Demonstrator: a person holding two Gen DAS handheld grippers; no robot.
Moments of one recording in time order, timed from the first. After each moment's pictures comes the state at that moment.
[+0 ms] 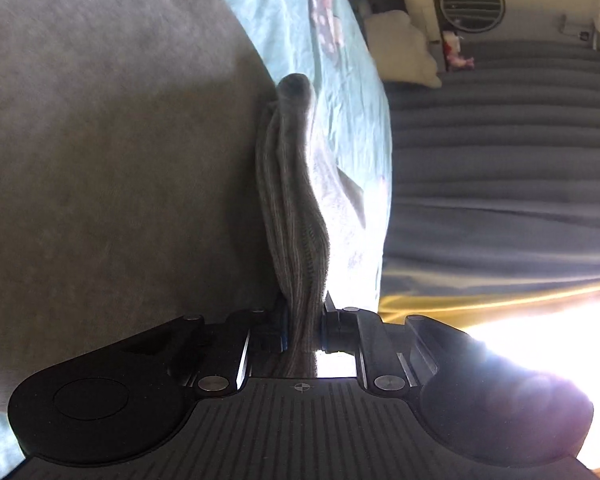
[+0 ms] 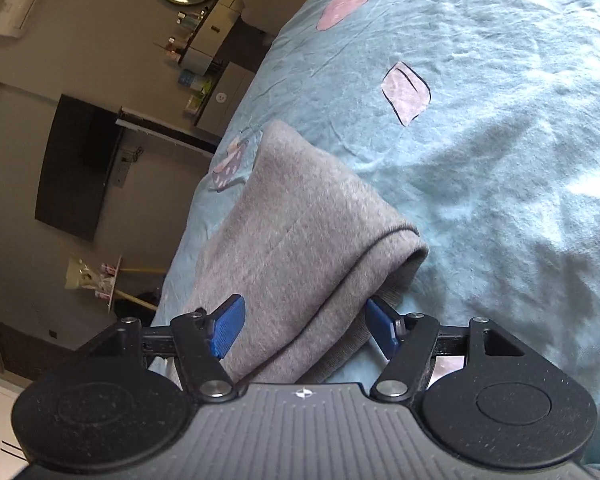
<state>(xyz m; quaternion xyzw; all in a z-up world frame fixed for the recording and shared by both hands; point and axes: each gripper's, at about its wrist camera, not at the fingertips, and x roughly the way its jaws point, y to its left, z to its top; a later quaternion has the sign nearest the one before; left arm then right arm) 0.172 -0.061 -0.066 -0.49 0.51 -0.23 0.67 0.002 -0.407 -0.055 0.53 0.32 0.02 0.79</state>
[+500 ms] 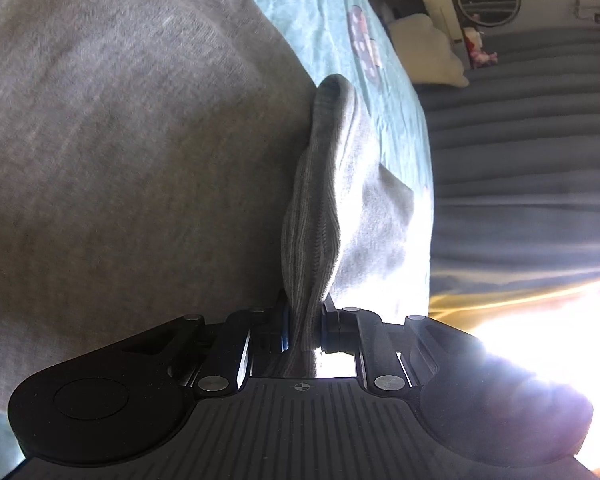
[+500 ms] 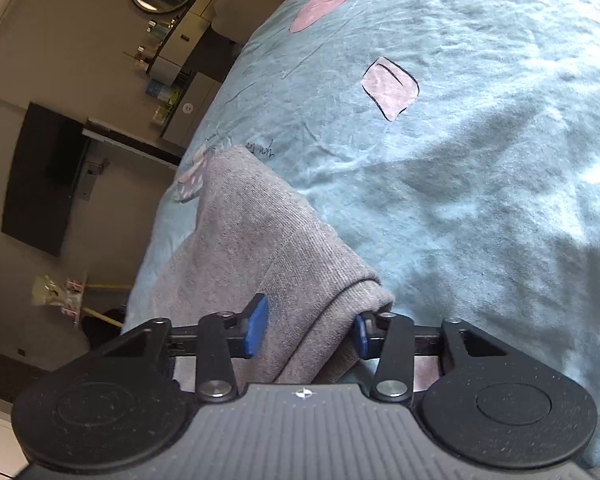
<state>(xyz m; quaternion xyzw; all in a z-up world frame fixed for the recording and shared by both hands) 0.161 -0.018 -0.066 -0.42 0.52 -0.21 0.71 0.029 -0.382 -0.060 0.45 0.35 -0.06 0.82</state>
